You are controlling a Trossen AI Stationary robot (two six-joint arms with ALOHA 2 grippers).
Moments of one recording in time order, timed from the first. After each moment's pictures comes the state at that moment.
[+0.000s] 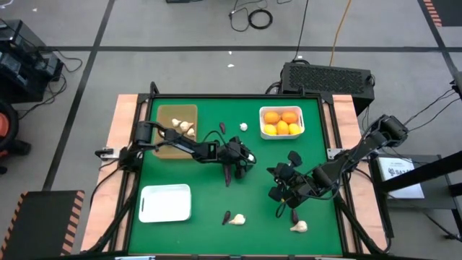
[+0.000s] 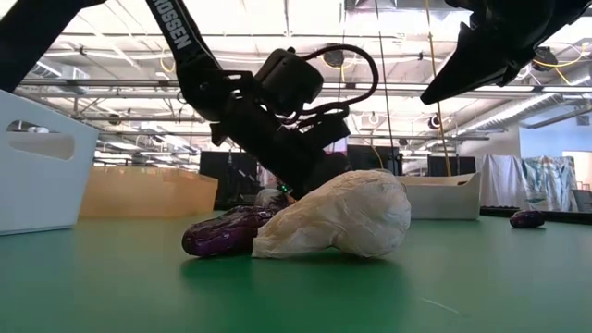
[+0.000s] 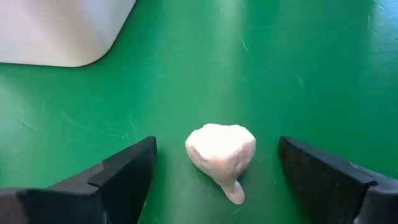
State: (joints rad) left arm 0.03 2.12 1.09 0.41 -0.09 -0.02; right arm 0.56 1.39 0.86 -0.50 0.84 0.81
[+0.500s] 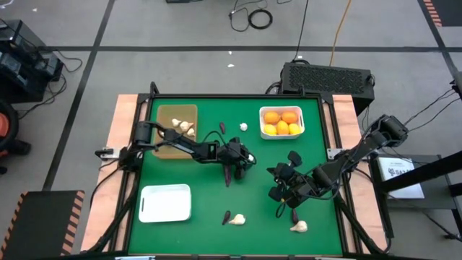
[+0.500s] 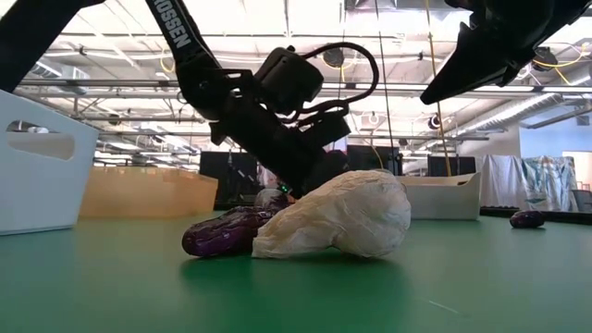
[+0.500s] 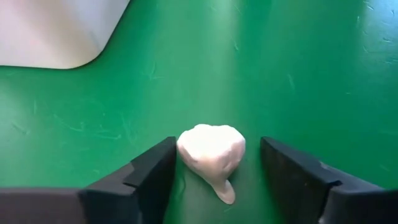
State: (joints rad) left arm 0.03 2.11 1.09 0.41 -0.08 -0.01; right arm 0.56 1.39 0.86 -0.50 0.84 0.82
